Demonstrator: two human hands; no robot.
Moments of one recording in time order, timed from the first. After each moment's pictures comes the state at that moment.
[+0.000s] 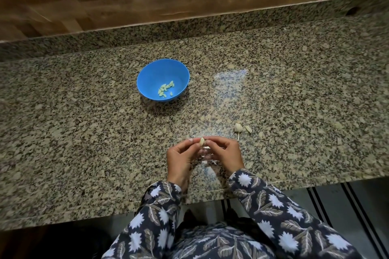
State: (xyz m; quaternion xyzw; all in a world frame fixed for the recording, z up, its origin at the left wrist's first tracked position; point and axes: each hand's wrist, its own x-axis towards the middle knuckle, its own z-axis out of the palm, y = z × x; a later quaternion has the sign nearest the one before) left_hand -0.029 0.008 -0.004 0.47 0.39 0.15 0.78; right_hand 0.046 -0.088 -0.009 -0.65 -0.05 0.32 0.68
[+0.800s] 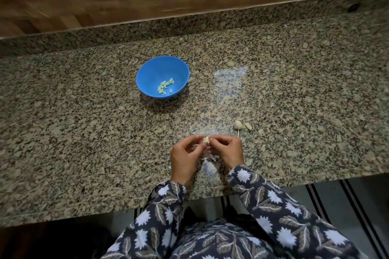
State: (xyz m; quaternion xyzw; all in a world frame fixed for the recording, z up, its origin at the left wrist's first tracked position) left_hand -0.030 0.004 -0.010 0.70 0.32 0.16 0.62; right_hand 0.049 -0.088 -0.010 -0.68 0.00 0.30 0.67
